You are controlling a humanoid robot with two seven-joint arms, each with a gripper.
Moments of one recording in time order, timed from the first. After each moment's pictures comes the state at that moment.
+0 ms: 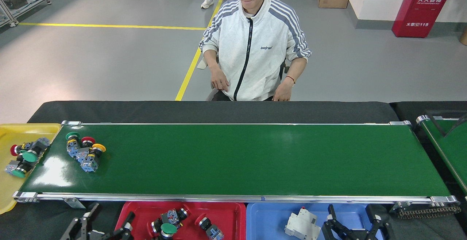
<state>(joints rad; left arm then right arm) 0.18 0.07 0.37 -1.50 -1.45 -0.44 0.05 0.31 0.00 0.00 -1.75 1.41 0.03 -0.04</state>
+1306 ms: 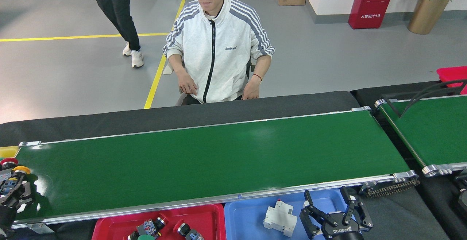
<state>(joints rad) -0.38 0.52 0.27 -0.53 -1.37 -0.32 0.18 0.22 -0.02 0.12 -1.75 1.41 0.02 -0.03</state>
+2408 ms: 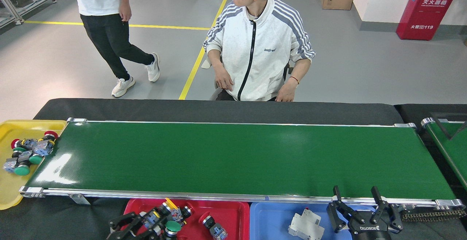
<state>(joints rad) 0.20 0.30 -0.11 -1.59 -1.37 -0.68 0.13 0.23 -0.01 -0.05 -1.75 1.41 0.03 -0.03</state>
